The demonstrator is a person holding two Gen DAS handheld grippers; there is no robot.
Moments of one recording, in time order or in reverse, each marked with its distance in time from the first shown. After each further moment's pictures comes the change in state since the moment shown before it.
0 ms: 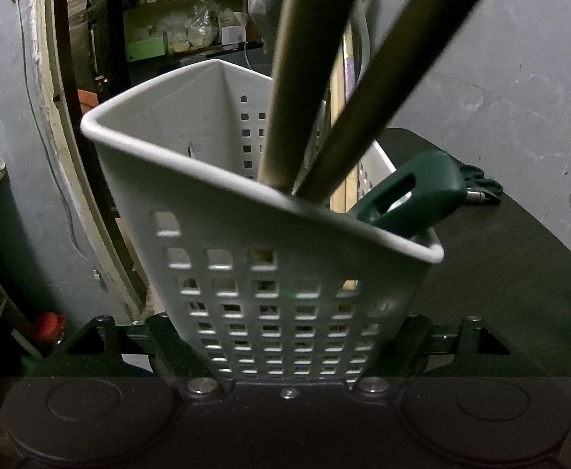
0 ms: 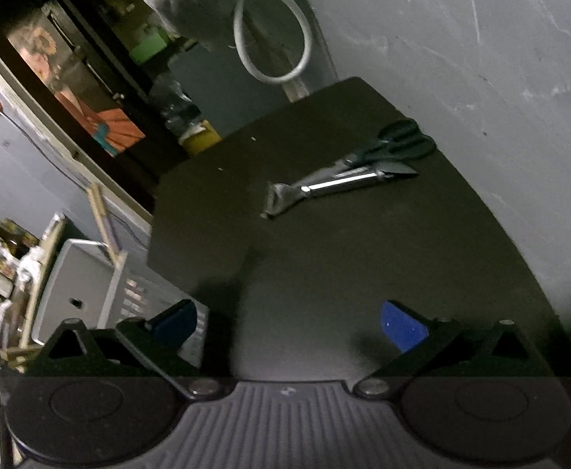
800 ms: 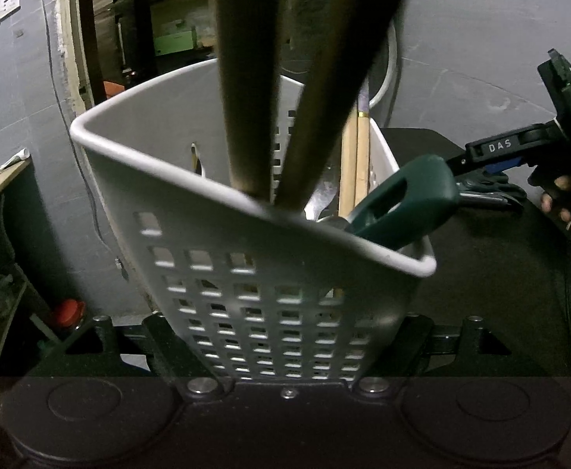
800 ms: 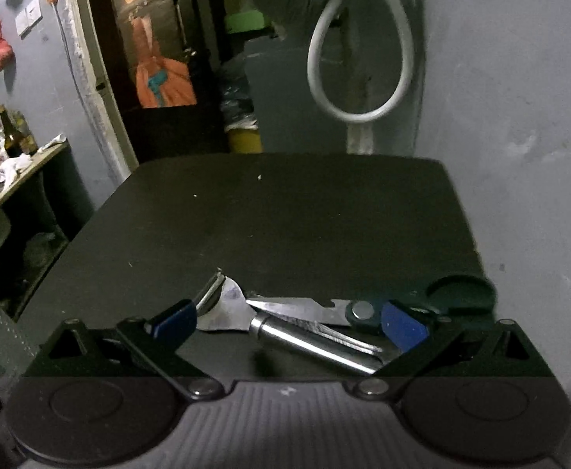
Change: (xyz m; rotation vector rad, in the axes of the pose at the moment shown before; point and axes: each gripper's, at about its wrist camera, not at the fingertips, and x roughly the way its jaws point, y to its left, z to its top) left arm -0.003 -0.028 0.004 -0.047 0.015 0.093; right arm 0.154 -0.008 0.110 -0.496 -0.087 0.060
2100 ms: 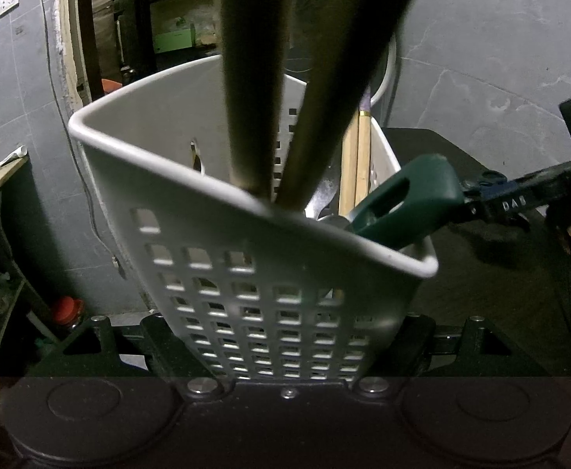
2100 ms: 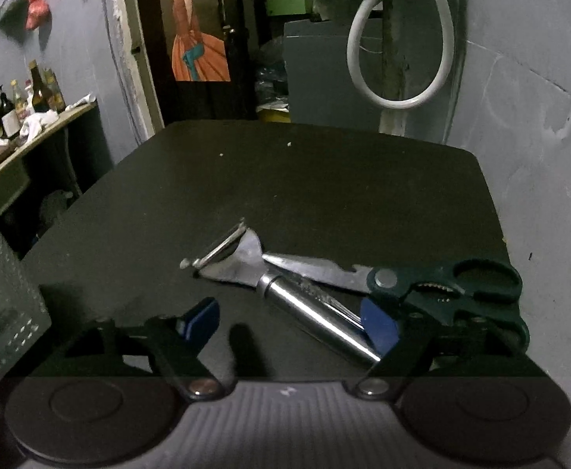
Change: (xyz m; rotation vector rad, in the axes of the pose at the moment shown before) left arm 0.003 0.006 0.000 -0.007 0.002 -0.011; right arm -0.004 0.008 -0.036 -0.127 0.034 0.038
